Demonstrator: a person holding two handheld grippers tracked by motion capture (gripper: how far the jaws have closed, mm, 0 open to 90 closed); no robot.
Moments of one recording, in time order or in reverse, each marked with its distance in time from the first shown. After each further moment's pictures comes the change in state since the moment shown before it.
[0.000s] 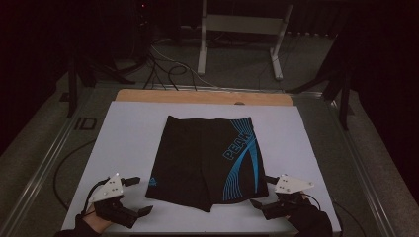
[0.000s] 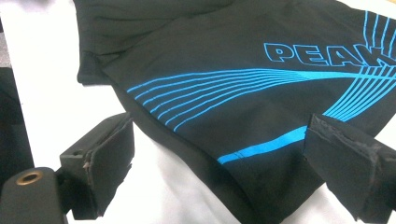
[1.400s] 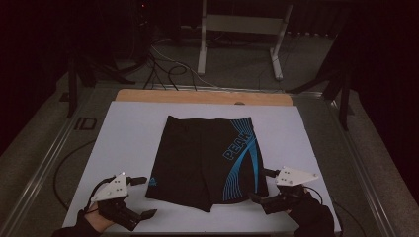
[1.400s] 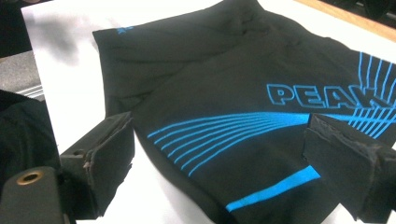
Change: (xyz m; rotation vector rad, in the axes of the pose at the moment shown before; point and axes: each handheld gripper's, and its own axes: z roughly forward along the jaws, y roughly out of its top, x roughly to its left) left arm -0.009 0.023 0.000 0.007 -0.075 0.058; right arm 0.002 0.041 -0.013 -0.043 0.024 0.007
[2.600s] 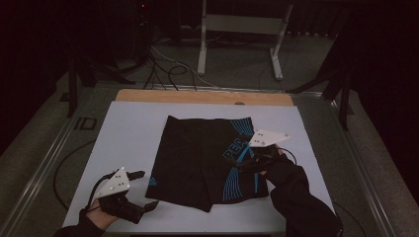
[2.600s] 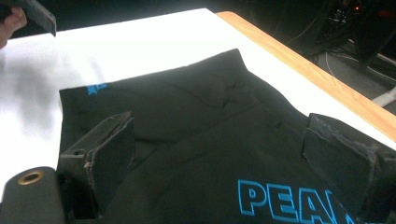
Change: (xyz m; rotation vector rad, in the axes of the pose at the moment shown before) left arm 0.001 0.008 0.003 0.008 0.110 -0.033; right arm -0.030 0.088 0.057 -0.048 -0.002 -0.088
